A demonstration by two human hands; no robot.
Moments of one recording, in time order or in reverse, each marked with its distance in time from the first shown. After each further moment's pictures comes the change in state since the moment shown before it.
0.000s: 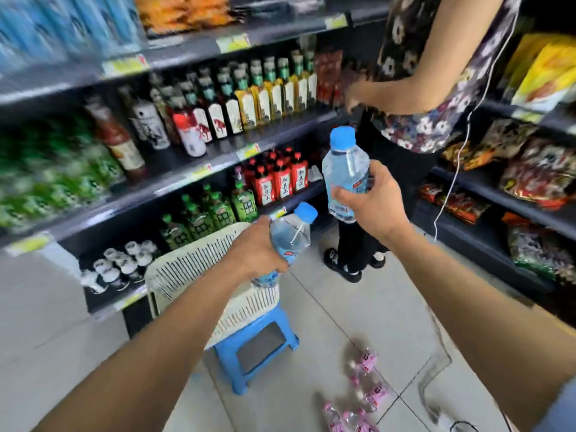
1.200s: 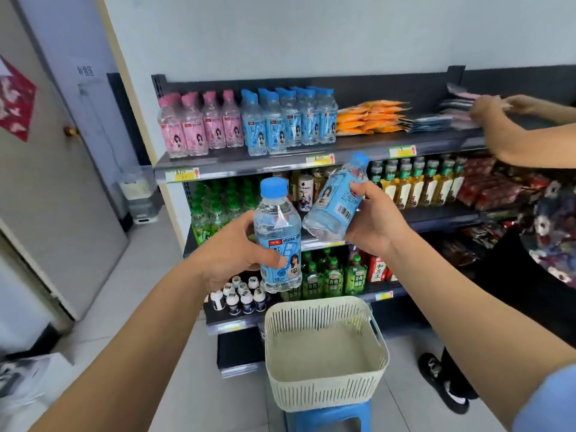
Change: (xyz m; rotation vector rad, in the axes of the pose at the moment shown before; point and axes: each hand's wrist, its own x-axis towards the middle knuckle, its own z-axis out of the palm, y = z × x) left_hand -0.155 -0.089 -0.257 -0.719 0.347 -0.016; right_hand 0.022 -0.231 0.200 0.933 -0.833 0.503
